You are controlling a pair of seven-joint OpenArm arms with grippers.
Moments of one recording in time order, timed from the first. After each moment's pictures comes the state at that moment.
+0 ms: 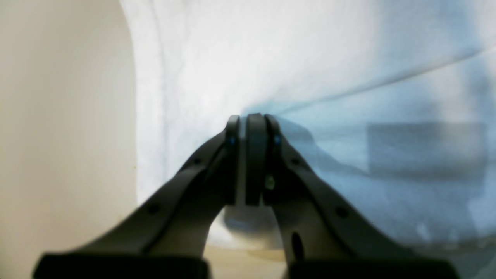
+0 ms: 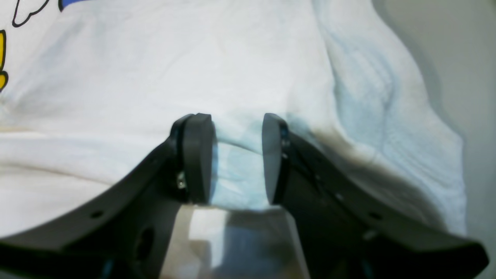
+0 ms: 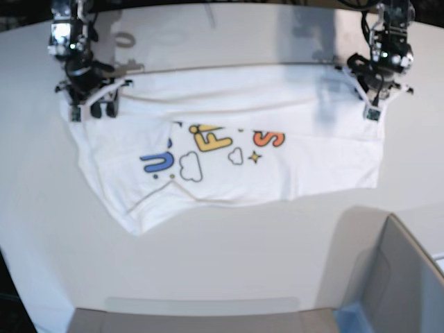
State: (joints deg) left arm 29.1 -28.1 -8.0 100.6 -11.6 -5.4 48.2; right arm -24.2 15.8 8.5 100.2 19.8 7.5 -28.3
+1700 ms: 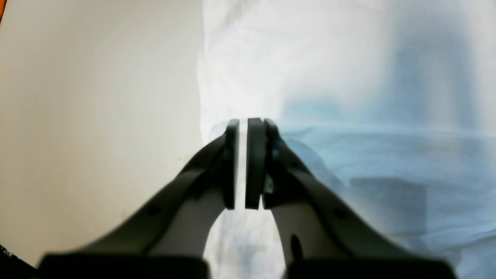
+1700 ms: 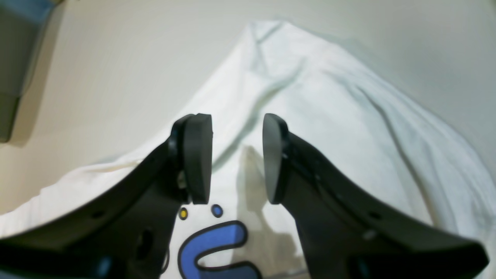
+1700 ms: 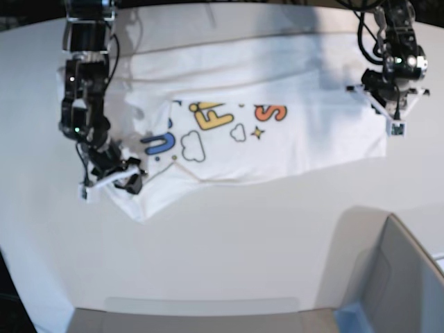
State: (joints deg) left arm 20.9 -19.5 -20.9 112.9 -11.3 -5.6 63.3; right arm 7.2 9.1 6.2 83.6 35.7 2.8 -39.8
